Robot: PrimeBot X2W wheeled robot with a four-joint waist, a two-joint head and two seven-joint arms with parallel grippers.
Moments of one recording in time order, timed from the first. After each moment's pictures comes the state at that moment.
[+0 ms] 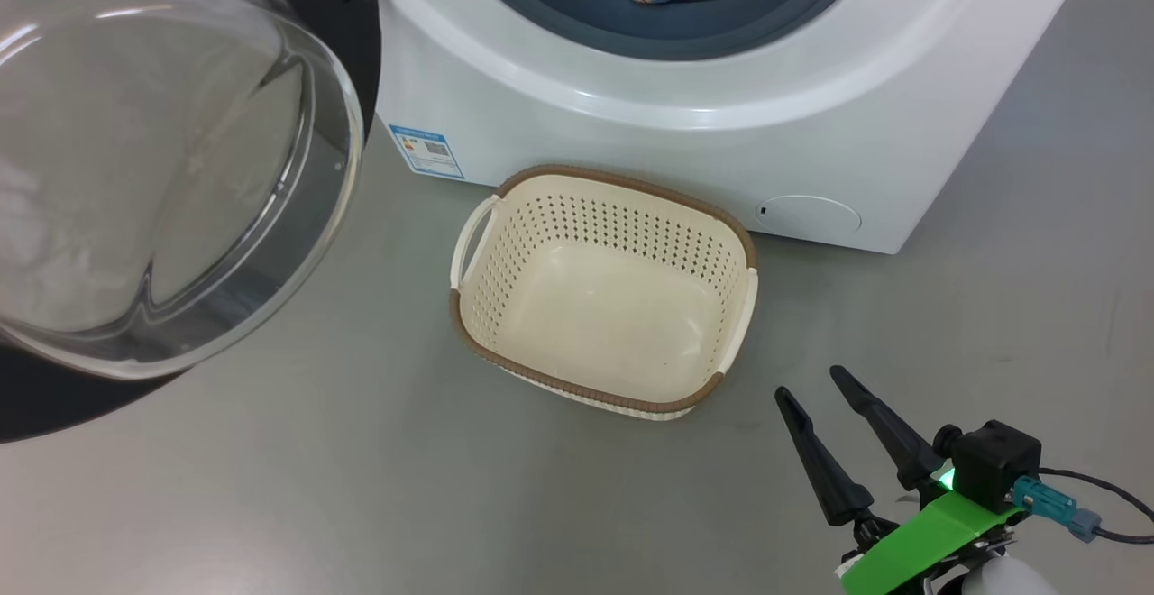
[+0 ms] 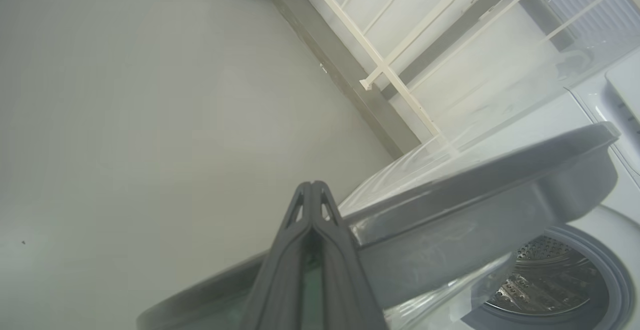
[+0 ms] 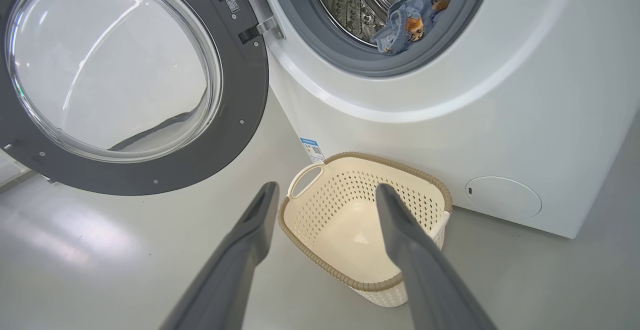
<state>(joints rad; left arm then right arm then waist) -0.65 0.79 0.14 0.69 -1.38 -0.13 0.45 -0.14 -0.27 0.34 0.20 0.51 0.13 -0.26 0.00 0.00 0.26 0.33</state>
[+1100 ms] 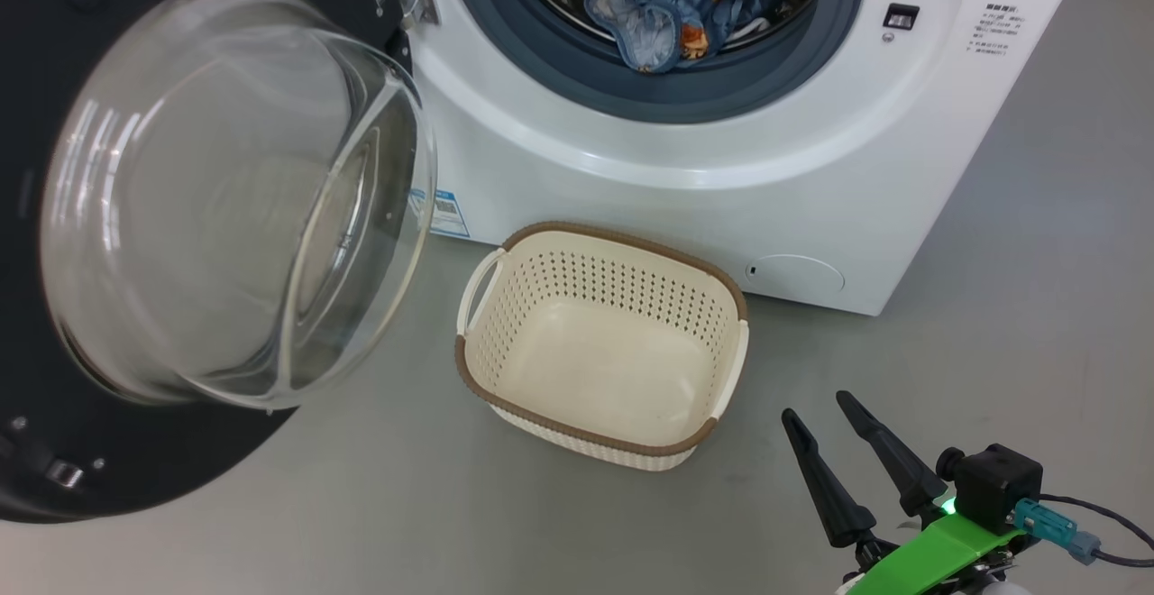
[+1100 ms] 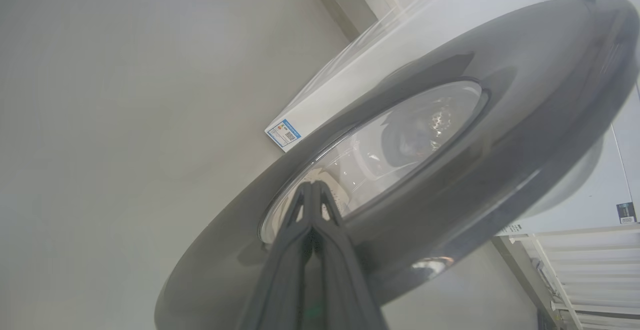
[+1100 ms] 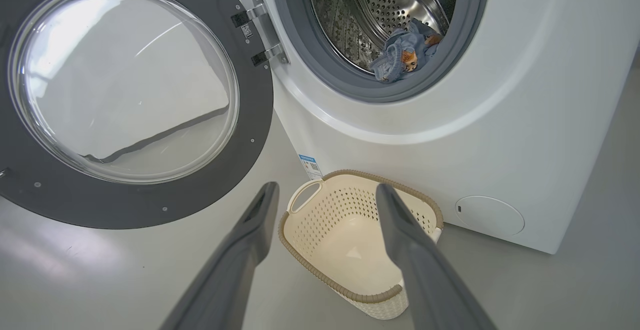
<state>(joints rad) -0.51 0.82 0.03 0.49 -1.55 -0.13 0.79 -0.10 -0.25 0.31 0.21 0.50 0.13 -0.26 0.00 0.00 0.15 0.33</state>
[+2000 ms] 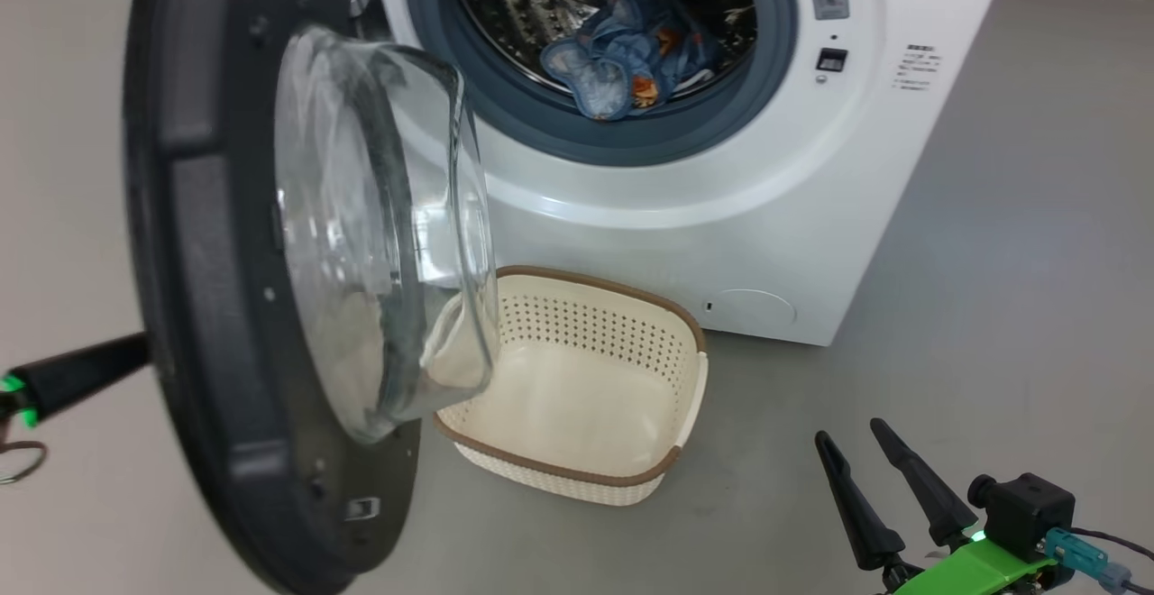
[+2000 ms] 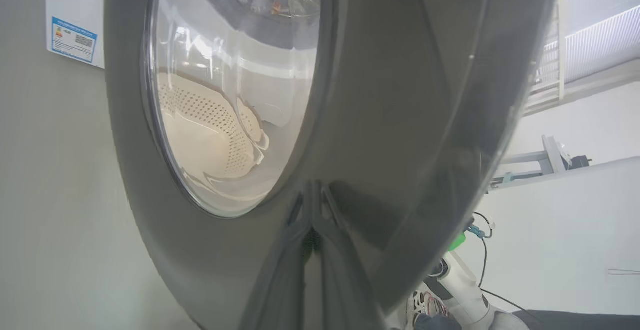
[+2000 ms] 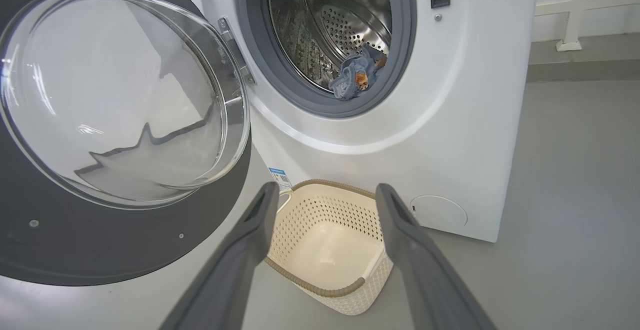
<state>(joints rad) -0.41 0.70 -0.08 0.06 -1.65 -0.13 0.99 -0.03 -0.24 0.24 0.21 0.50 0.13 -0.26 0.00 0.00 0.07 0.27</state>
